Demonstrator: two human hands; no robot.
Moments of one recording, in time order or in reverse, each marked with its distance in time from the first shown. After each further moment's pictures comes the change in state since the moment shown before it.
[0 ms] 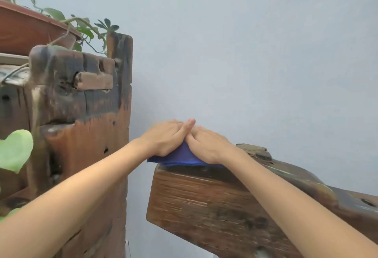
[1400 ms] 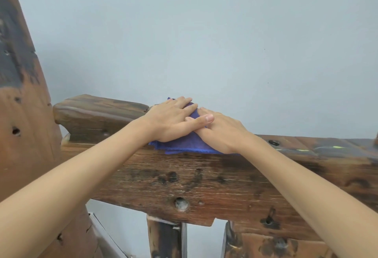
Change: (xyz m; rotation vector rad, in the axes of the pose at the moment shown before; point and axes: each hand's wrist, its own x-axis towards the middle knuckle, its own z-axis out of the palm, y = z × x) left_hand 0.060 0.199 0.111 0.229 -0.220 0.080; right_hand -0.156 0.194 -0.030 0.072 0.057 0.157
